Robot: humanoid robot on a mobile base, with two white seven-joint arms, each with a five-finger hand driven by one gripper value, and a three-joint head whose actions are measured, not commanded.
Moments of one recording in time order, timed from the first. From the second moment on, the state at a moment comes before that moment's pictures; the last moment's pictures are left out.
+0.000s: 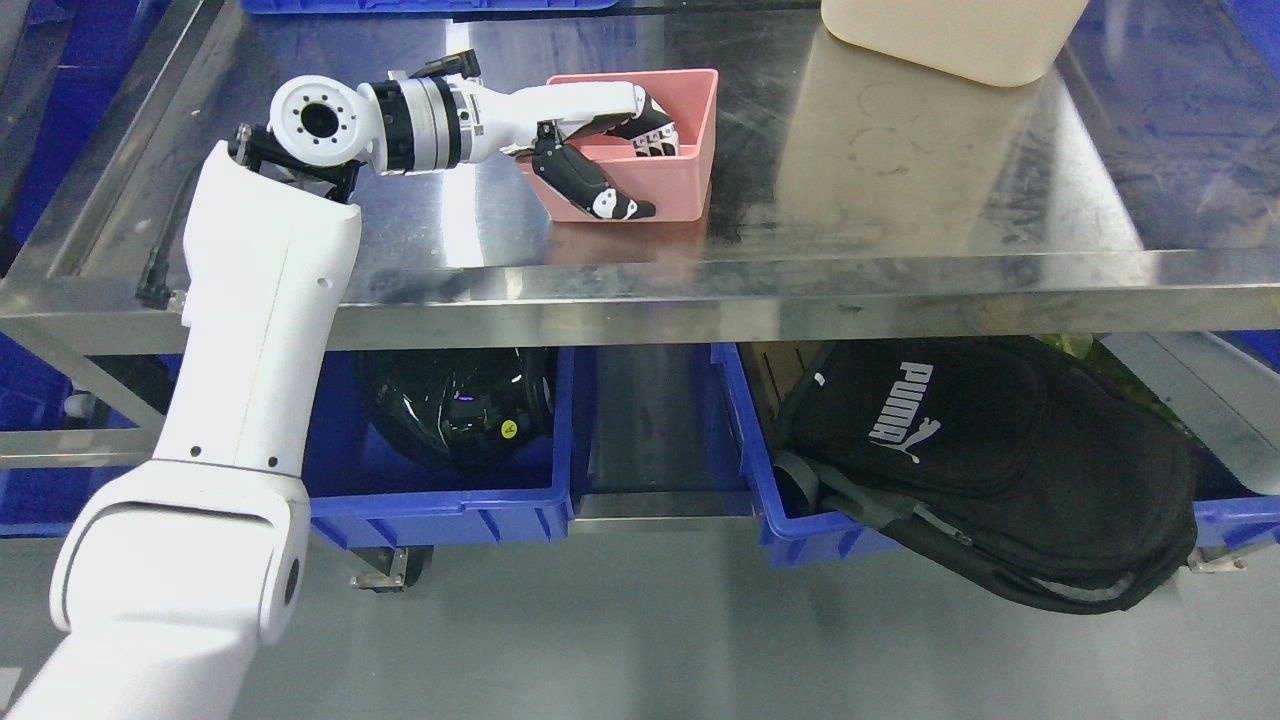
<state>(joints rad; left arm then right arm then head) -1.20 0.04 -0.20 -0.85 -0.26 -0.23 -1.16 0.00 0.00 0.00 0.00 0.00 0.02 -0.04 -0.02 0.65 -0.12</state>
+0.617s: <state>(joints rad) -1.07 0.01 0.01 -0.81 0.26 -0.20 -1.23 0.00 0.00 0.00 0.00 0.00 0.02 -0.04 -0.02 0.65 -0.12</state>
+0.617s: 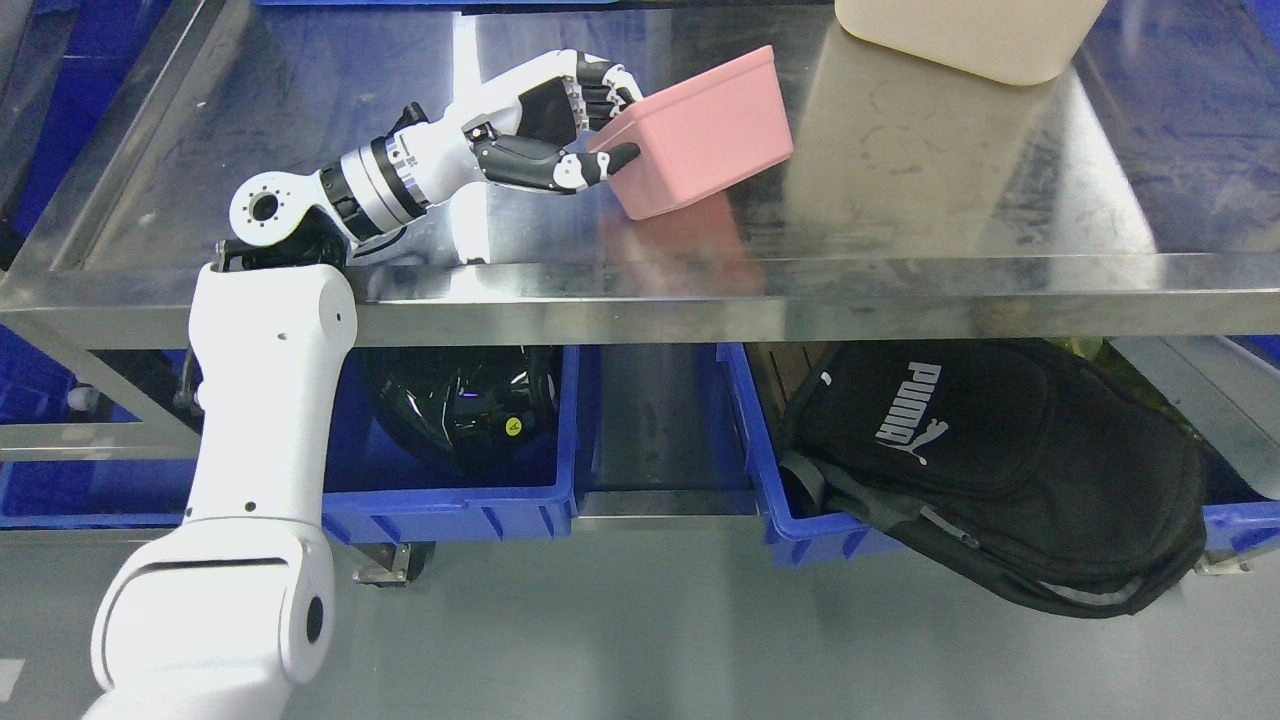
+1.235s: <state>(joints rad) -0.88 0.01 0.03 -1.08 0.66 -0.30 -0.85 0.00 0.00 0.00 0.00 0.00 0.02 -0.04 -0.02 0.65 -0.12</state>
